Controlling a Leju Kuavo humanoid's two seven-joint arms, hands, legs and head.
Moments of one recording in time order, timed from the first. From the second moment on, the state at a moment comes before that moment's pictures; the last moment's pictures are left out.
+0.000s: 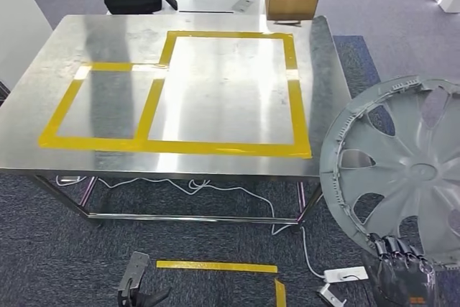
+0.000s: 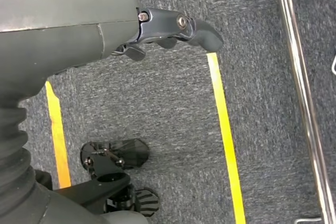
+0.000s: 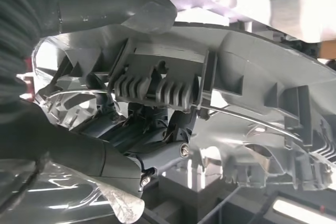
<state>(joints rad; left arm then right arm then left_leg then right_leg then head) -0.16 -0.16 0.39 -0.24 -0.65 0.34 -0.49 0.37 -0.26 0.23 -1.80 1.57 -0.61 0.22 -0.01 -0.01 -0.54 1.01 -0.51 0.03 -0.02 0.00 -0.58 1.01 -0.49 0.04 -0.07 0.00</state>
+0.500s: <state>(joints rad) -0.16 -0.16 0.39 -0.24 -0.65 0.34 -0.49 0.38 -0.26 0.23 -1.80 1.57 -0.61 0.22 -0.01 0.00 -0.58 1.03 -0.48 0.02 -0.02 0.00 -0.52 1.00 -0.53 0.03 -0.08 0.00</state>
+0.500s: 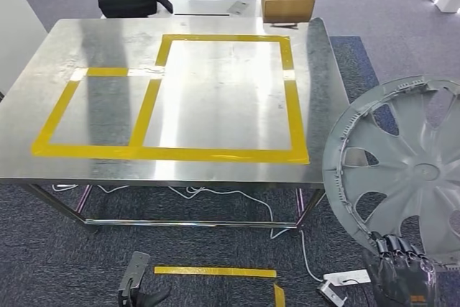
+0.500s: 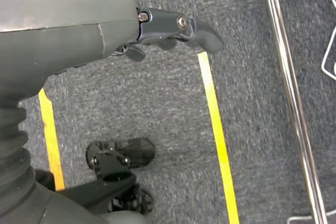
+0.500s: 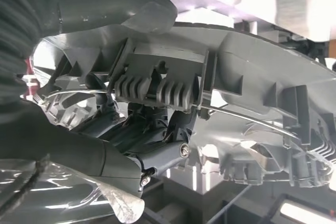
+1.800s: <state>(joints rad) -0.16 -0.16 0.39 -0.24 -0.65 0.34 -0.49 0.38 -0.26 0.23 -1.80 1.57 -0.61 0.21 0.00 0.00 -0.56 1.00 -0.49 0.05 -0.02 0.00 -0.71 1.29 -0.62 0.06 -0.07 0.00</state>
